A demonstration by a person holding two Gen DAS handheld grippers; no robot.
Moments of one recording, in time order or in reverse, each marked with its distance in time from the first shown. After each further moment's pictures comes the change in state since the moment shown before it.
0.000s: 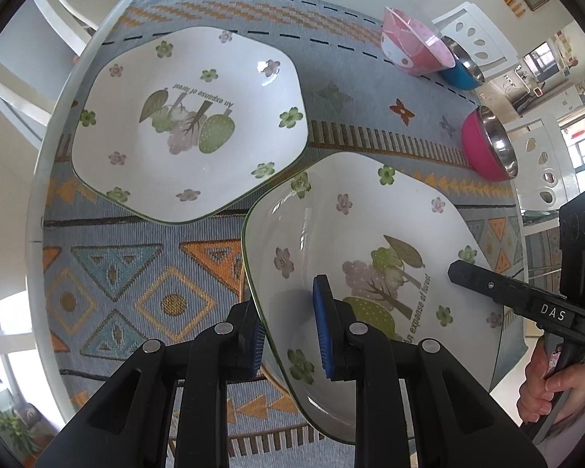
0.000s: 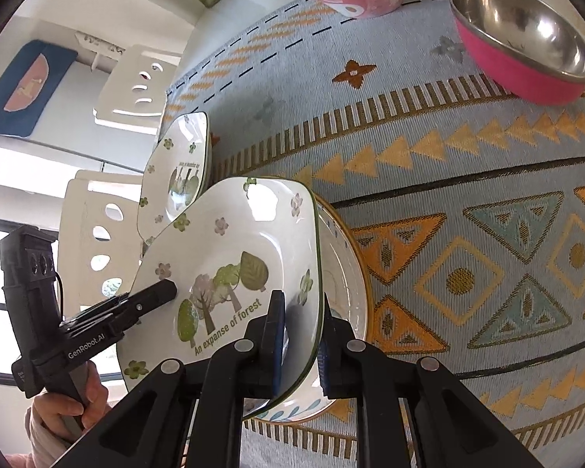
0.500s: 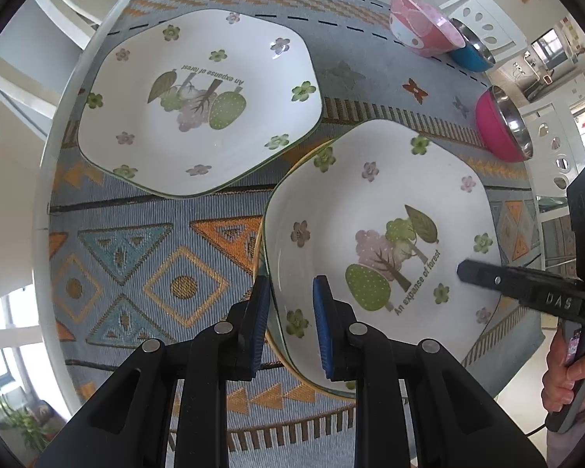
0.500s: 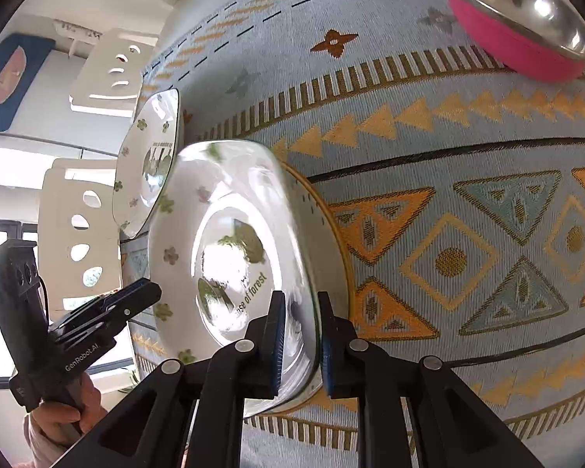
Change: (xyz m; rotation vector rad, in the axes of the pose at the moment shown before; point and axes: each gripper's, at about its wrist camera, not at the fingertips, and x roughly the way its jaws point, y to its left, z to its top) left arm 0.005 0.001 -0.012 0.023 0.027 0.057; right arm 0.019 0.000 0.000 0.006 0.119 -0.097
